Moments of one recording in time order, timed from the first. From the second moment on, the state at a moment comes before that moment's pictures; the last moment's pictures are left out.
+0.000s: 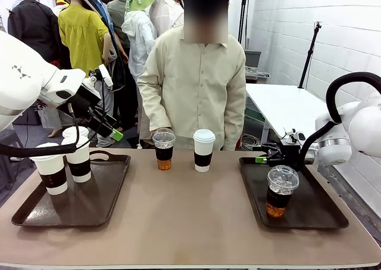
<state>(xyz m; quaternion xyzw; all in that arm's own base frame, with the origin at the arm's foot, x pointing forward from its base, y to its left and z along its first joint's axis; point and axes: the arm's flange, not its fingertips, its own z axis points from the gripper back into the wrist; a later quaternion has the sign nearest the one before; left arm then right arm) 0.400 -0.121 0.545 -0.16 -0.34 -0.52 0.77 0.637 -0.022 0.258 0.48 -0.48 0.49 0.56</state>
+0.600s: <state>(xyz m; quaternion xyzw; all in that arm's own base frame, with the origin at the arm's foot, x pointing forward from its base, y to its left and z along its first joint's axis) 0.400 -0.121 0.545 -0.16 -0.34 -0.52 0.77 0.637 -0.022 0.258 0.48 -0.48 0.49 0.56</state>
